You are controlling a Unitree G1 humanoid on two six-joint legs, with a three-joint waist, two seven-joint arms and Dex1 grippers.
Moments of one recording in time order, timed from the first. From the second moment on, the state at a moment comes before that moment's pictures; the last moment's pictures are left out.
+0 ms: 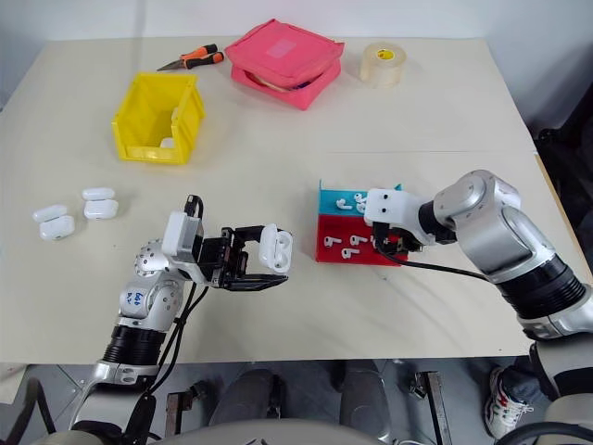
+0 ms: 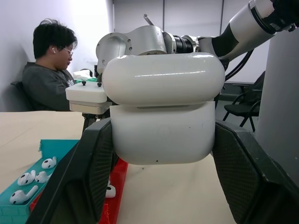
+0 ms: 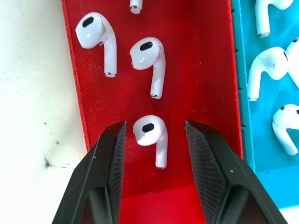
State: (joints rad) left arm -0.36 0.30 -0.04 0.05 -0.56 0.00 -1.35; right arm -0.74 -0.92 0.47 -0.11 -0.04 0.70 1.25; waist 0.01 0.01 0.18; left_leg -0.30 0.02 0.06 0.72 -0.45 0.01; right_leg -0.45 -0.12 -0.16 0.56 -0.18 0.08
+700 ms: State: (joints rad) left arm -0.41 0.30 -0.04 0.11 -0.56 0.00 -1.38; right arm -0.64 -0.81 0.23 -0.17 0.10 0.71 1.16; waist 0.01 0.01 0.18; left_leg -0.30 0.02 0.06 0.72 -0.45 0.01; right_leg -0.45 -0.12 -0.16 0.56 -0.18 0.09
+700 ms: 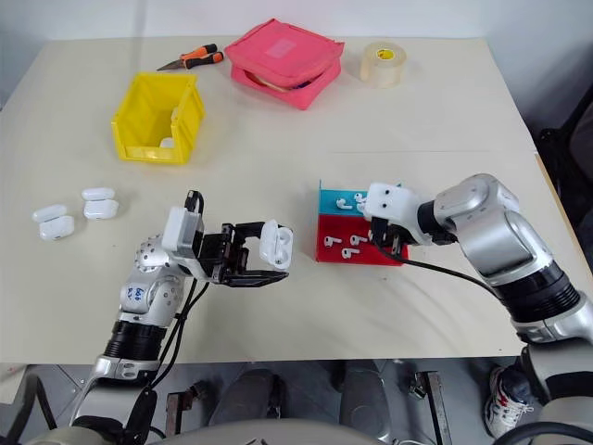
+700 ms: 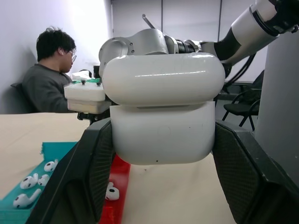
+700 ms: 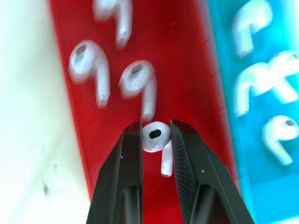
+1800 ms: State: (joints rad) left arm -0.60 0.26 0.00 0.40 -0.61 -0.04 -1.50; right arm -0.40 -0.36 0.04 -0.50 0.69 0.63 0.81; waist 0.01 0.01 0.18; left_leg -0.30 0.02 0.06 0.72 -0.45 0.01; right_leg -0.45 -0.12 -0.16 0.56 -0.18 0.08
